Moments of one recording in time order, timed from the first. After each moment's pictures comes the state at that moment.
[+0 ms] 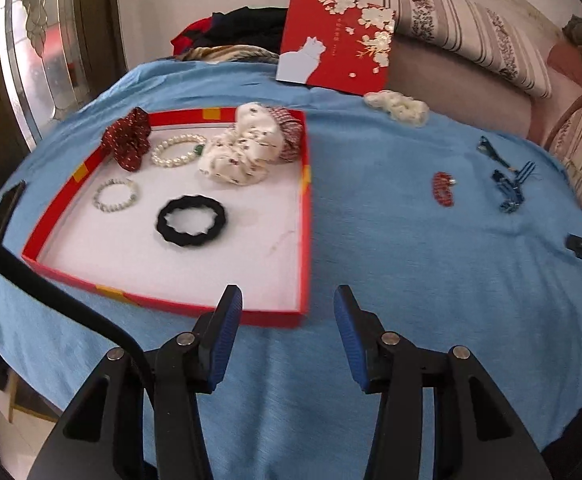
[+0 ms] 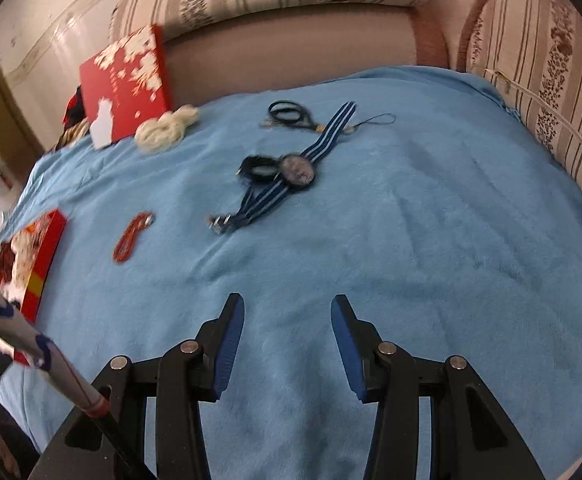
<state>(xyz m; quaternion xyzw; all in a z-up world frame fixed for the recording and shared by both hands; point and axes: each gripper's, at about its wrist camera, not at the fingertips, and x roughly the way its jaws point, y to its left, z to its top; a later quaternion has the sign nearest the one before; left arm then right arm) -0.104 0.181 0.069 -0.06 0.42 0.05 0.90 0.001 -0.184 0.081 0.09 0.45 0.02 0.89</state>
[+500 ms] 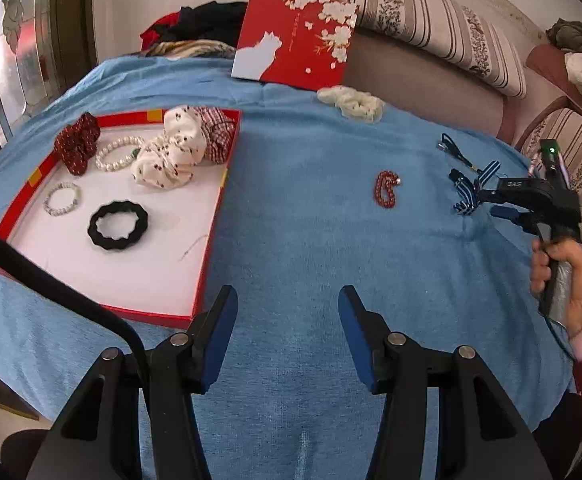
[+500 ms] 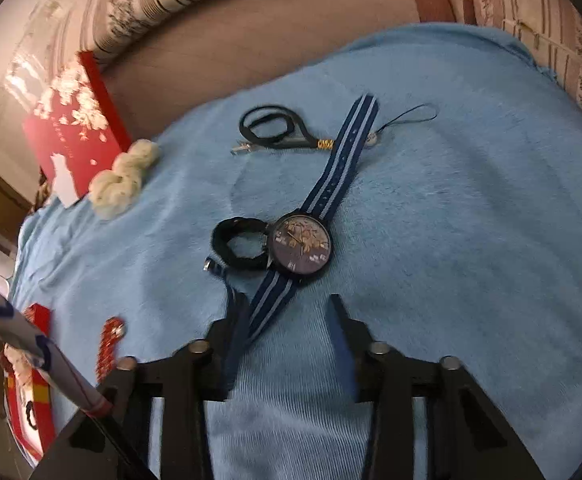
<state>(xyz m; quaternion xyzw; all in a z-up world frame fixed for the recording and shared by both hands) -0.085 0.137 0.074 -0.09 0.43 0.01 0.90 0.119 -0.194 0.038 0.19 0.49 0.01 0.85</state>
